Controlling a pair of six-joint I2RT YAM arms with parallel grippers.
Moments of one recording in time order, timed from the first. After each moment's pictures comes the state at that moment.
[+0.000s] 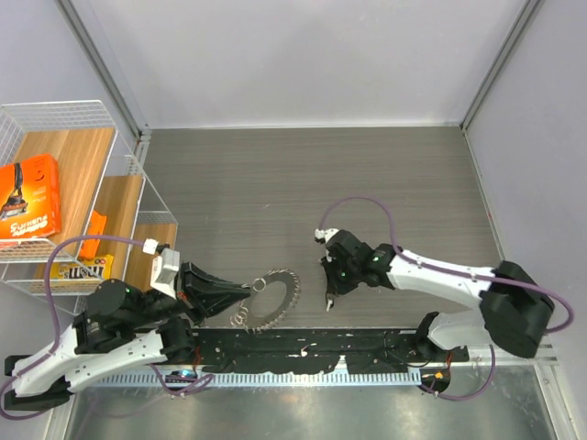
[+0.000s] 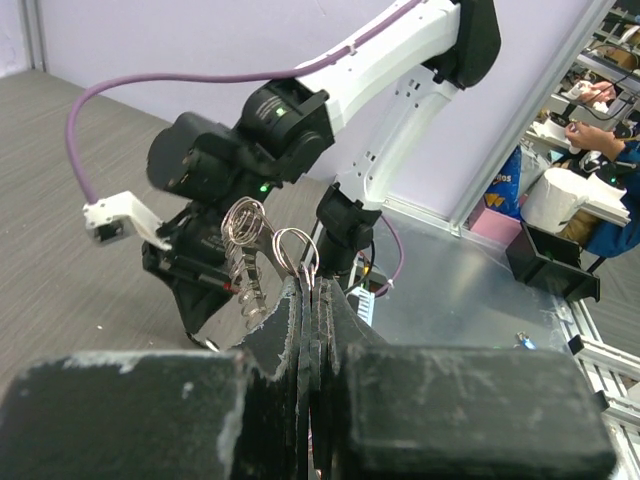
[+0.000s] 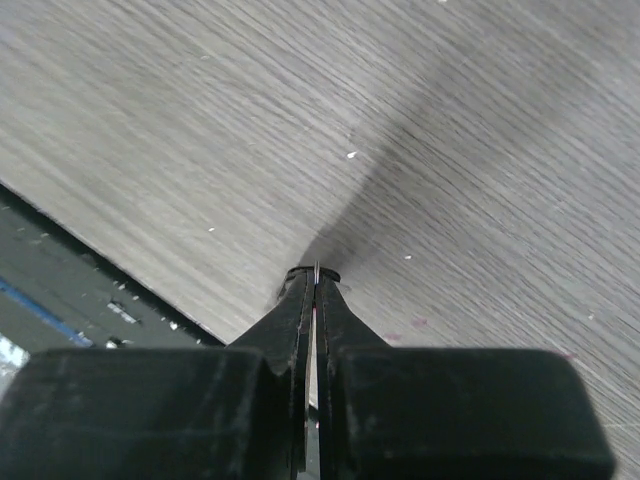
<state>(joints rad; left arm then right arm) -1.19 0.20 0.68 -0.29 0.12 -0.34 0.91 1.26 0.68 -0.43 -0.07 0.41</state>
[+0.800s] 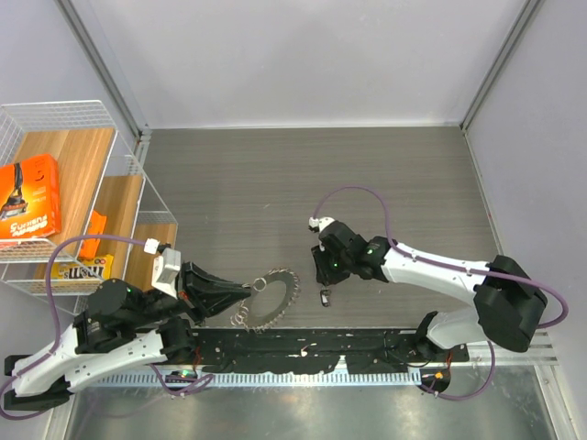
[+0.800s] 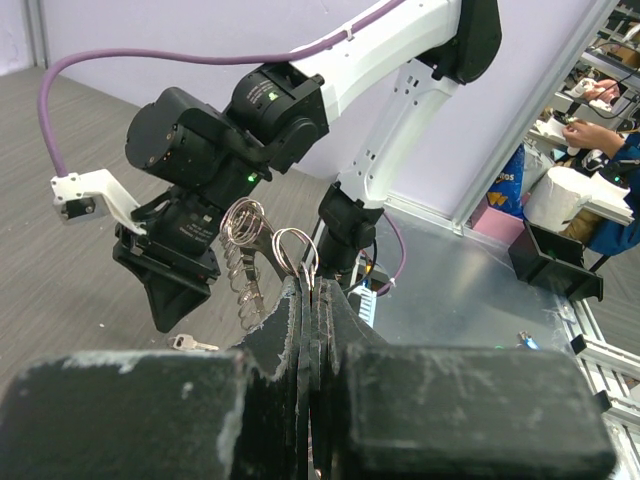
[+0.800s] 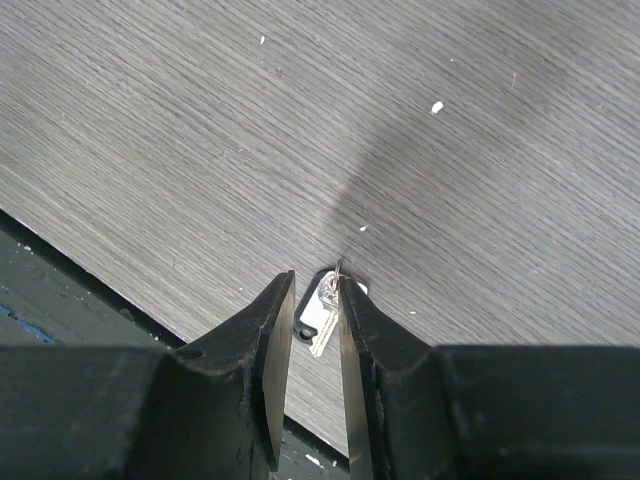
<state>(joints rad) -1.19 0.21 0.68 -0.29 0.11 -0.34 0.91 1.36 0.78 -0.38 -0.02 0.43</state>
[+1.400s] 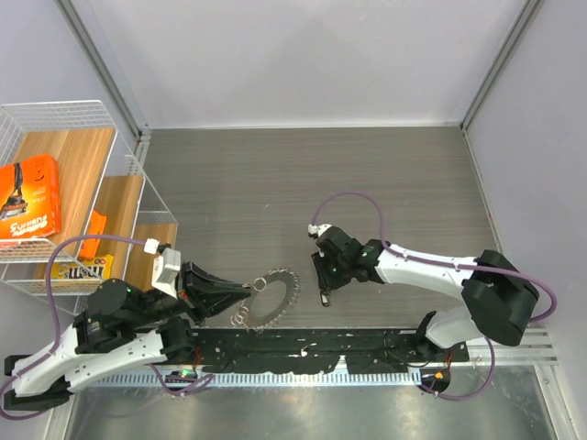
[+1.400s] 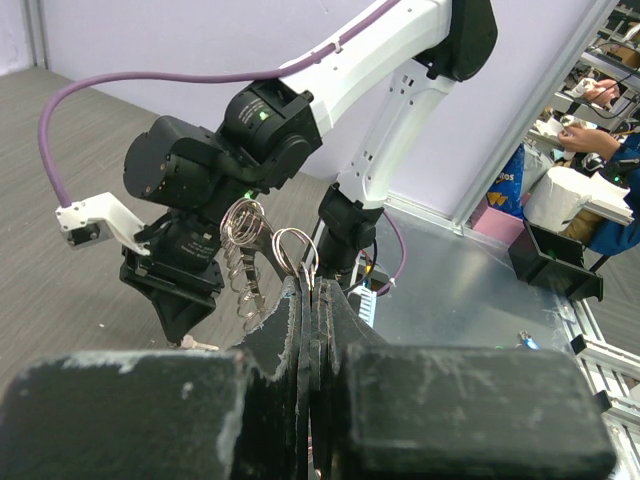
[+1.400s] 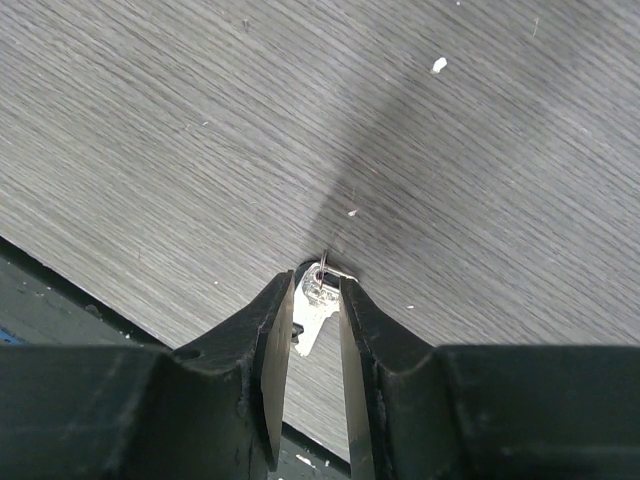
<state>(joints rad) -1.19 0.21 0.68 -0.29 0.11 -0.34 0.92 1.39 0.75 -0.39 -0.02 0.44</state>
